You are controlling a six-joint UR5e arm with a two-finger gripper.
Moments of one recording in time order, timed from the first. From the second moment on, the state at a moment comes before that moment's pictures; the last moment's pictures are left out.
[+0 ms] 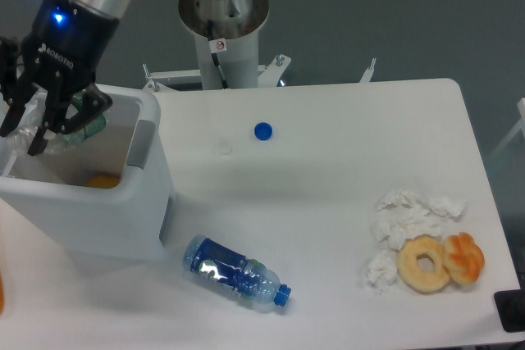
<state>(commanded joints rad) 2.18 -1.69 -1.50 -0.86 0.91 0.34</state>
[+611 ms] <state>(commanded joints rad) 2.16 -1.68 -1.54 -0.86 0.91 0.34</state>
